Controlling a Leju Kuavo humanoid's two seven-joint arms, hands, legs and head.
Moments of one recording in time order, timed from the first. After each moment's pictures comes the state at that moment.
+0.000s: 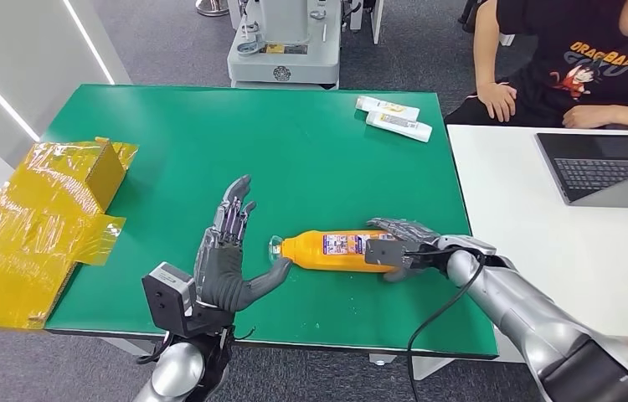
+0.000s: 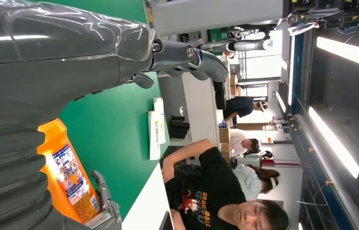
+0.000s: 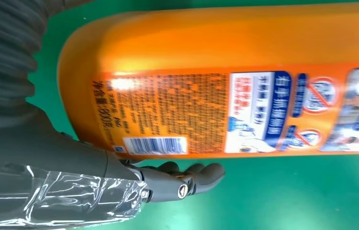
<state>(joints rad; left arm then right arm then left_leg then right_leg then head) -0.16 -0.10 -0.58 -1.45 -0.02 0.29 -0.33 -0.85 -0.21 1.00 -0.53 0.30 0.24 -0.50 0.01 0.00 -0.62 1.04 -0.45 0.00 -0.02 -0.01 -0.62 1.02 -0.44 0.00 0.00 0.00</state>
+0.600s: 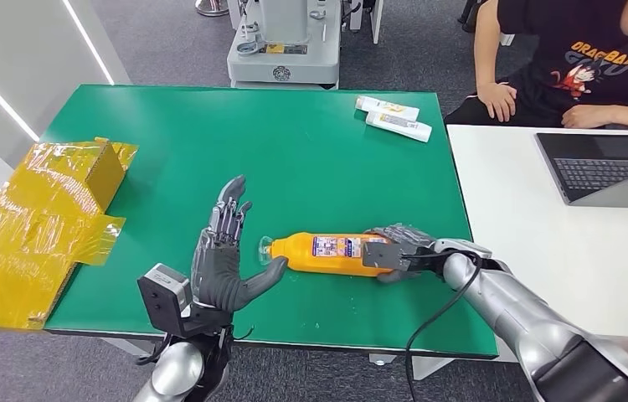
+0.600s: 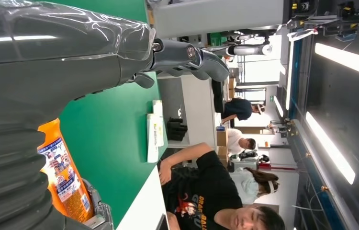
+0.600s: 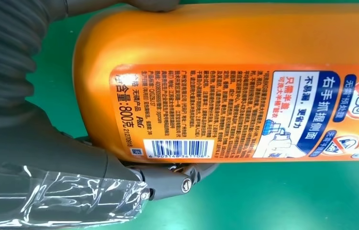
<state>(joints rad) -0.16 -0.10 -0.58 -1.44 0.01 0.31 -0.37 -0.85 -0.18 0.99 -0.49 0.31 0.23 -0.53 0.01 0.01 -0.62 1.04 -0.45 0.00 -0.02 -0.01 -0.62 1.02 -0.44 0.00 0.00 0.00</state>
